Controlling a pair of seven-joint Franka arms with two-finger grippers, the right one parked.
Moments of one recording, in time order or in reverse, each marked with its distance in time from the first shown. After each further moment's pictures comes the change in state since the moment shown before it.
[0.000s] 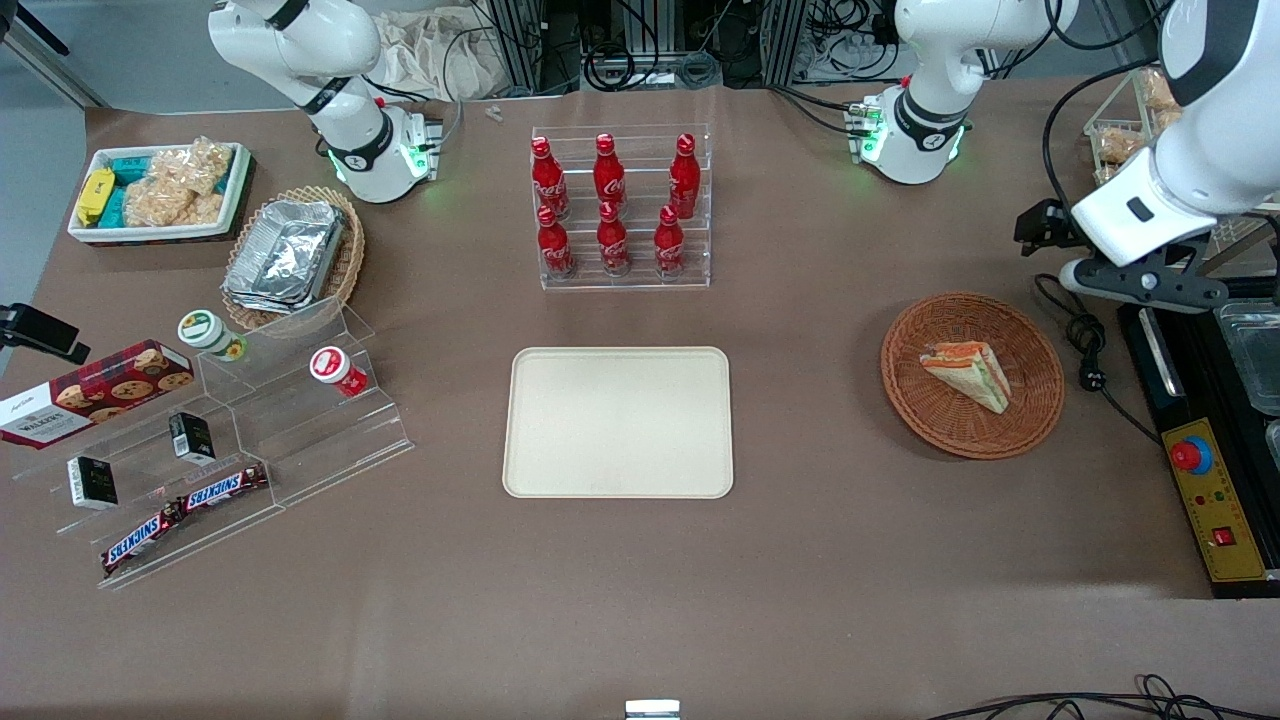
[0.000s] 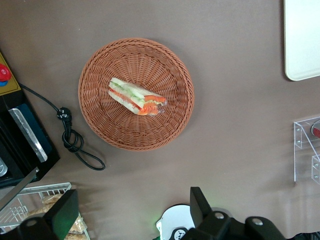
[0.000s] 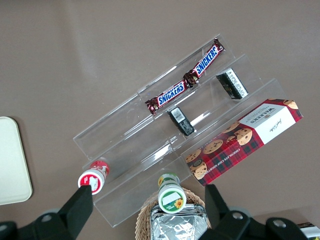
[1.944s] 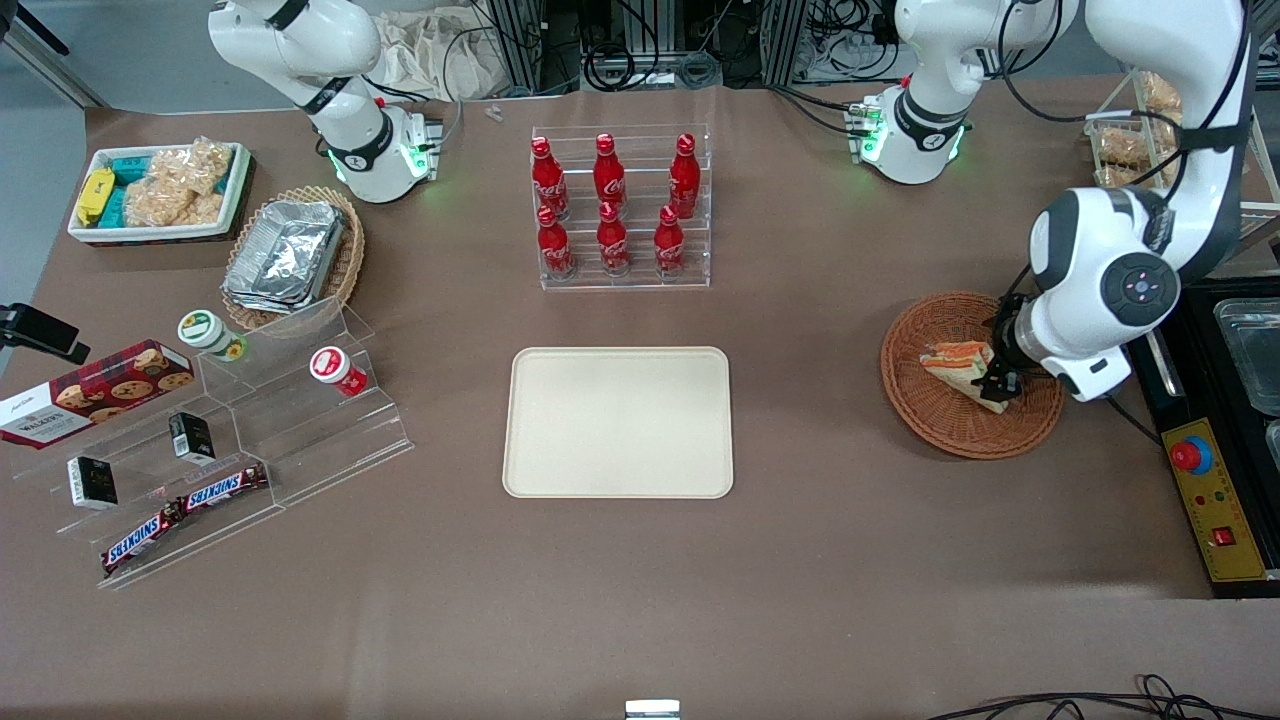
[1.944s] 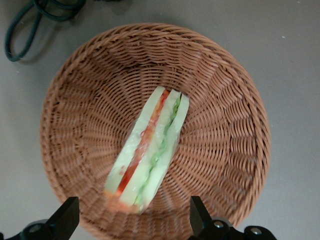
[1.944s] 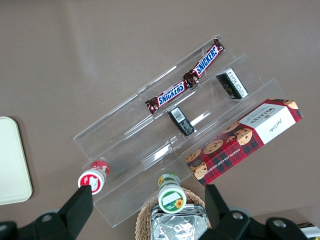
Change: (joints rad) arm -0.001 0.219 0.080 -0.474 0.076 0.708 -1.602
